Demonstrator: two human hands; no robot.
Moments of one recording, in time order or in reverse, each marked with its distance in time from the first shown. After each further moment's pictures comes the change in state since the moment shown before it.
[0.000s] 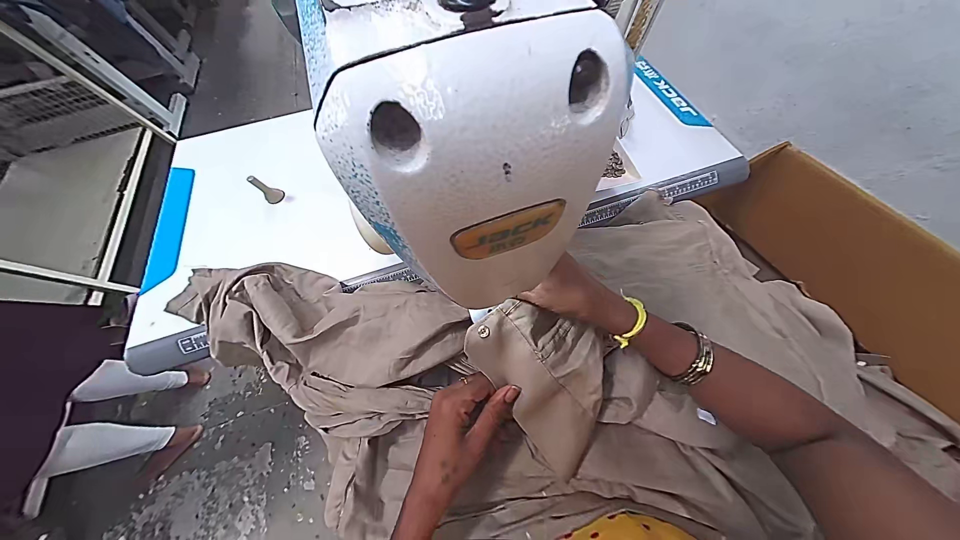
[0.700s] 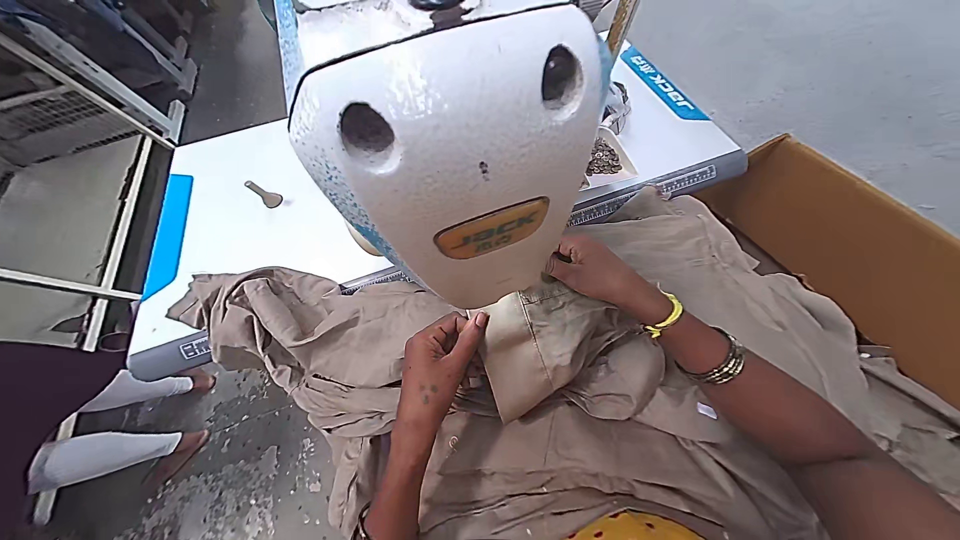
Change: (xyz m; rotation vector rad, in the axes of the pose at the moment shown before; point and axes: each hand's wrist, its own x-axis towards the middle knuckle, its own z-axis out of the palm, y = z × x) left_hand 0.060 0.023 -0.022 -0.081 0.163 -0.339; right_hand -0.013 0.027 -0.035 -0.097 -0.014 0.170
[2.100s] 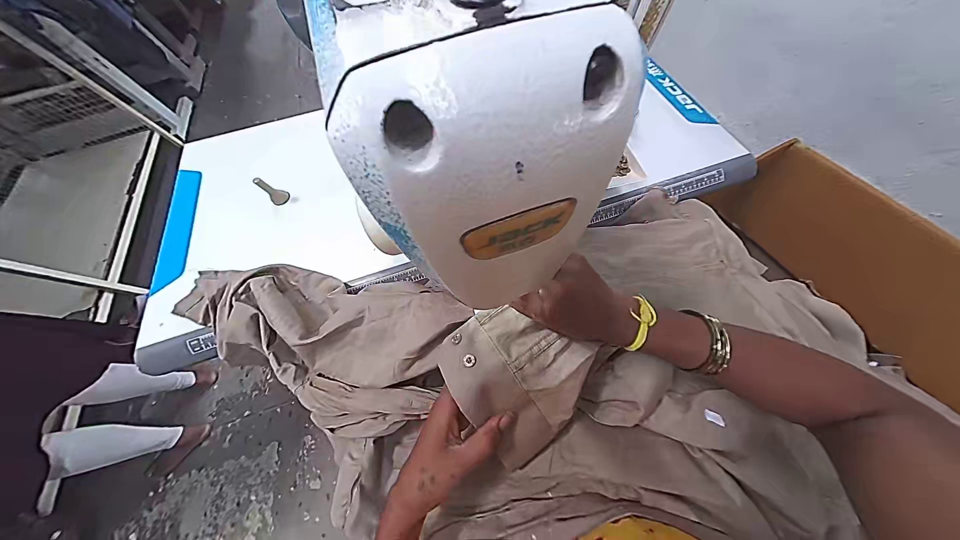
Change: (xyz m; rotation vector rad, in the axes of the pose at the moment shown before) left_hand -0.064 -0.041 -0.011 -0.255 -0.251 0.186; right_hand 0.002 -0.033 0.039 -0.820 0.395 -1.032
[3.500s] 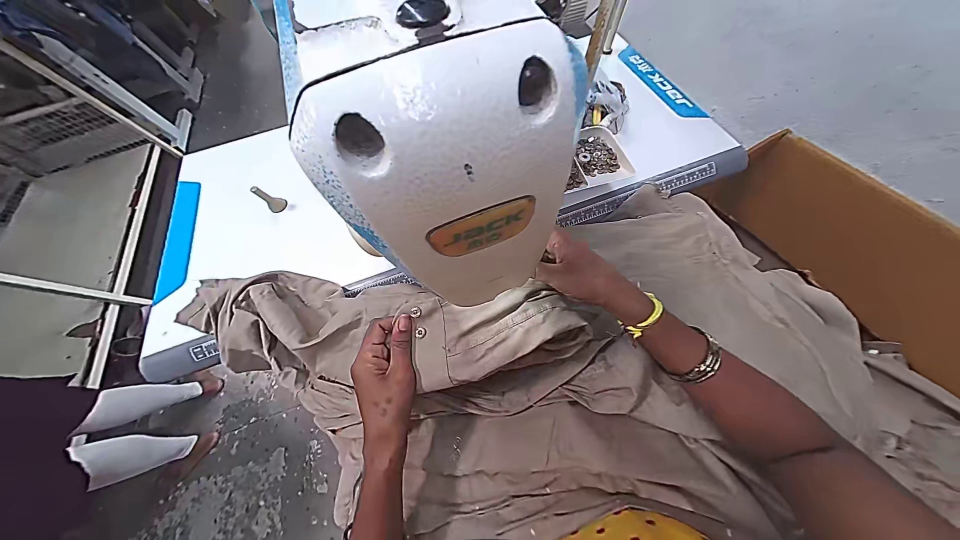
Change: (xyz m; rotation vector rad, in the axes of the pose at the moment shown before) left_hand 0.056 0.001 -0.037 0.383 0.626 0.125; right_hand -0.020 0.026 0.001 1.064 -0.240 1.071
